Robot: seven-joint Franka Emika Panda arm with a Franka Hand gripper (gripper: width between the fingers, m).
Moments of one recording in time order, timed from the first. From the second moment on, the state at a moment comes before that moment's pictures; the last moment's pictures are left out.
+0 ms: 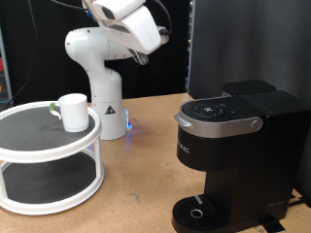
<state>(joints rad) 0.07 -0.38 -0.25 -2.30 0.40 1.83 -1.25</state>
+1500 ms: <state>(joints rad) -0.03 -0.45 -0.42 -2.37 0.50 1.58 -1.22</state>
